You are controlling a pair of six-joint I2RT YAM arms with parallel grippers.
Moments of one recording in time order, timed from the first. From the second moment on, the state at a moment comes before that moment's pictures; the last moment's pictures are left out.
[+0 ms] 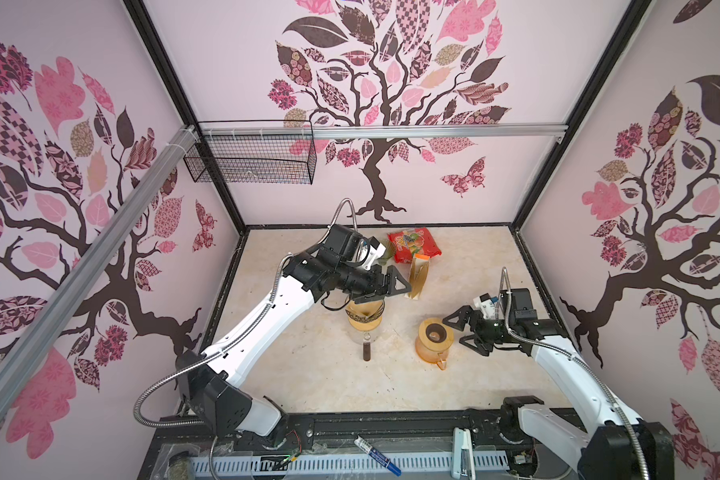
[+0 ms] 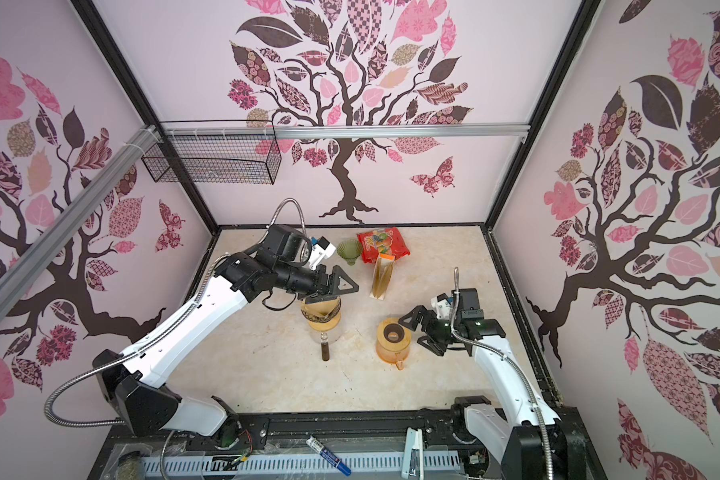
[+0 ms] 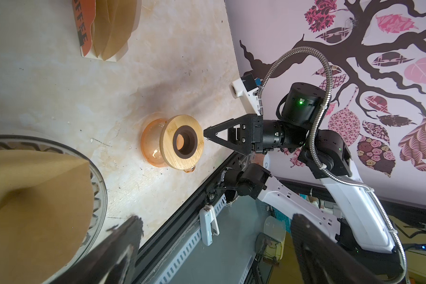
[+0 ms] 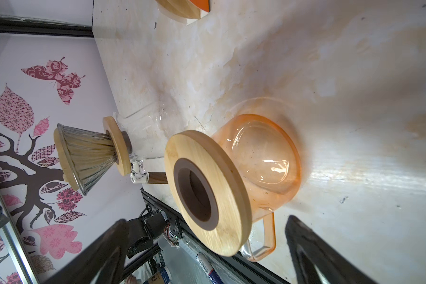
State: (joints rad) left arm -0.62 1.47 1.53 -0.86 0.64 -0.62; right arm 0.06 1.02 0.63 -0.63 -0.73 0.68
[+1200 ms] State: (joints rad) left arm -0.34 1.62 1.66 -0.83 0.45 -0.75; right arm 0.19 1.09 0.98 -0.67 -0.52 0.78
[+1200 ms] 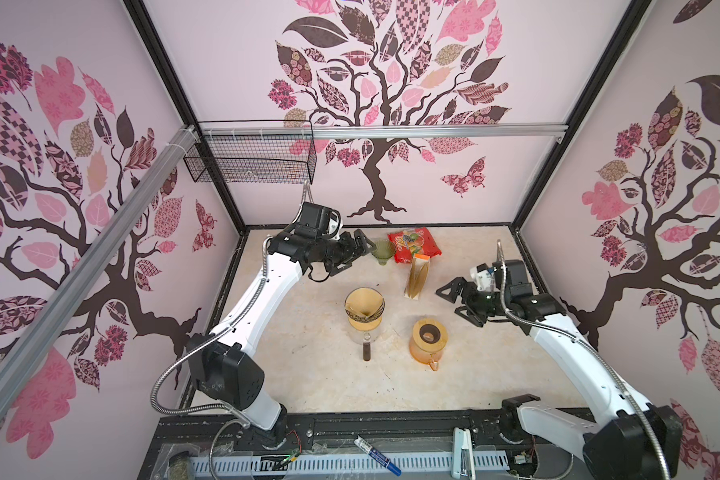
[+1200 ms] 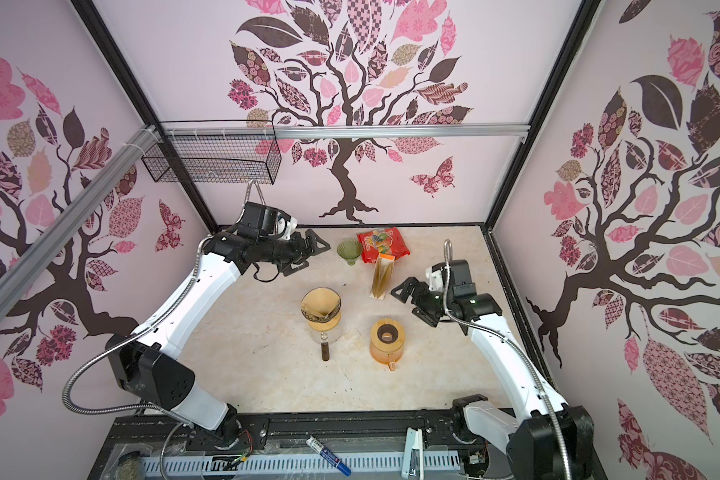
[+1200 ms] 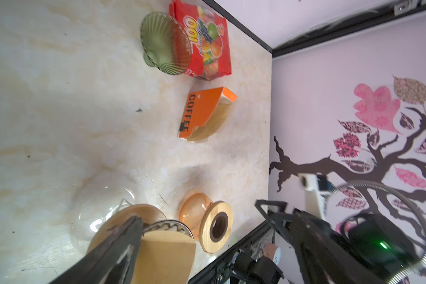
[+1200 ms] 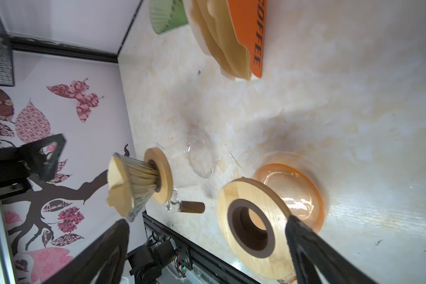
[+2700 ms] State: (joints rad) left arm -0.30 2.47 2.27 -0.79 0.49 -0.77; right arm 0.19 1.06 1.25 -1.06 -0.27 0.57
